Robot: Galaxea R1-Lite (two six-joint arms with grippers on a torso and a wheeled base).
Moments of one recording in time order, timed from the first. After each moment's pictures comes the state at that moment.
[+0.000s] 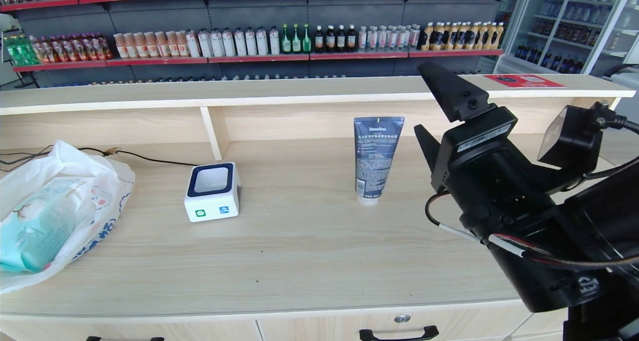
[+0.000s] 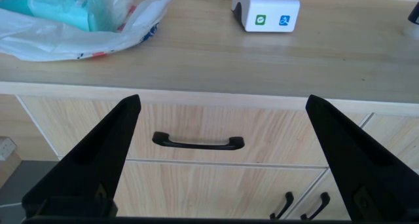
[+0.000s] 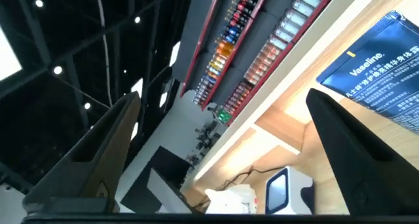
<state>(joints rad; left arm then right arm) 0.00 0.00 0.00 0.00 0.00 -0.01 0.85 1.70 -0.64 -1.57 -0.46 0.82</state>
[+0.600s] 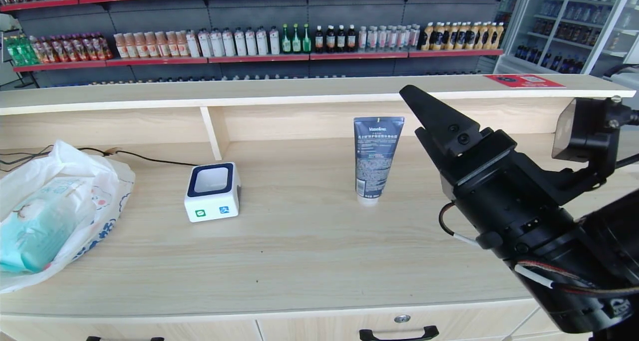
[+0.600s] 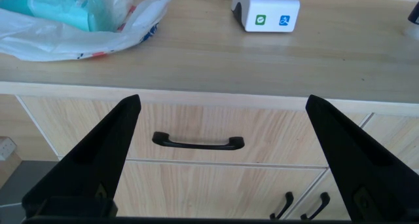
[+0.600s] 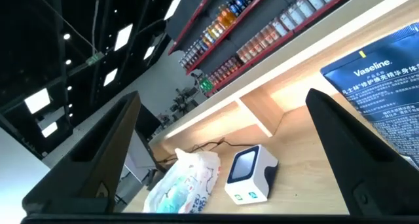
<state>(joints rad) 0.00 0.00 0.00 0.00 0.00 -0.01 0.85 1.65 -0.56 -1.57 -0.30 0.62</state>
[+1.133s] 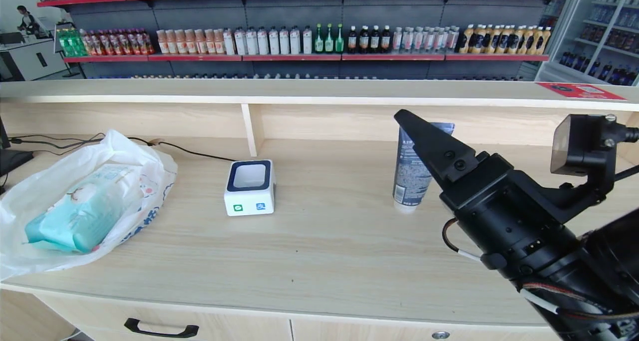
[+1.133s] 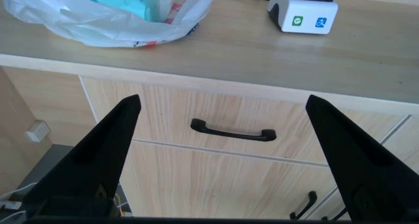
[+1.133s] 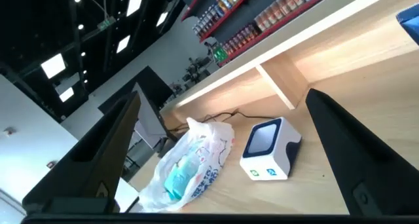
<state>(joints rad) 0.00 0.00 0.00 0.00 0.00 -0.01 0.85 1.65 -0.50 -1.57 -0.27 0.60</state>
